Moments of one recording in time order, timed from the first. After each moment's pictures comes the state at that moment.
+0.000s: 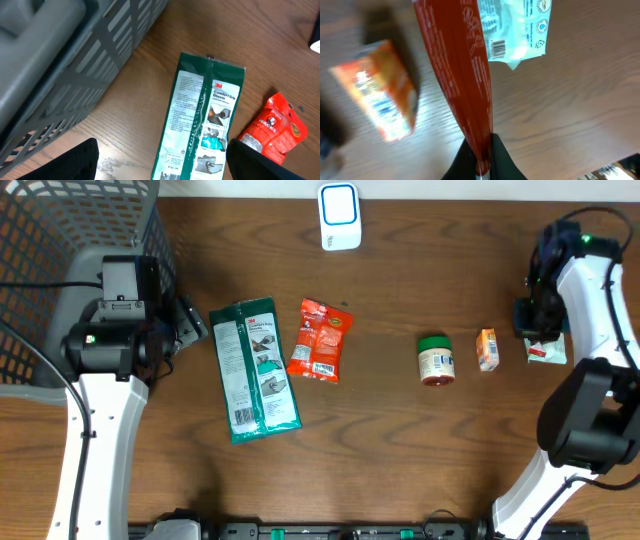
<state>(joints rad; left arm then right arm) 0.01 1.32 1.34 -1.05 -0.12 -0.46 -0.18 2.01 1.71 -1.32 0.28 0.03</state>
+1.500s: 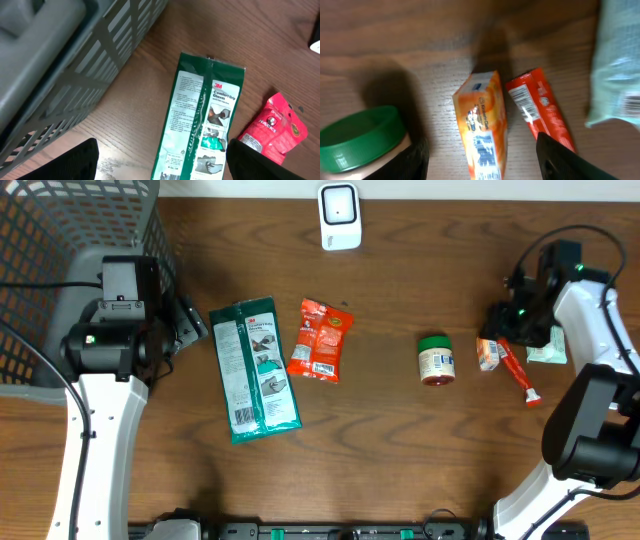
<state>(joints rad) 0.01 1.32 1.34 -1.05 -0.12 -0.46 -0.21 1.94 1.44 -0.97 -0.14 -0.06</state>
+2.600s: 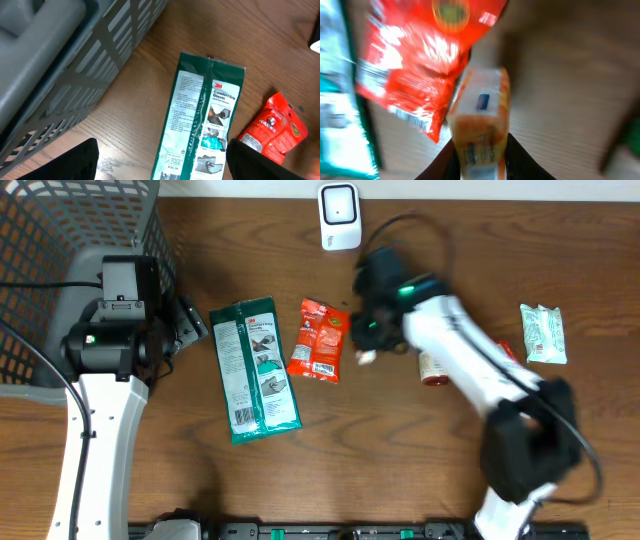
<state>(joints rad) 0.01 1.32 1.34 -1.05 -0.12 -0.46 0.50 1.93 1.50 -0.90 -0.08 0.30</state>
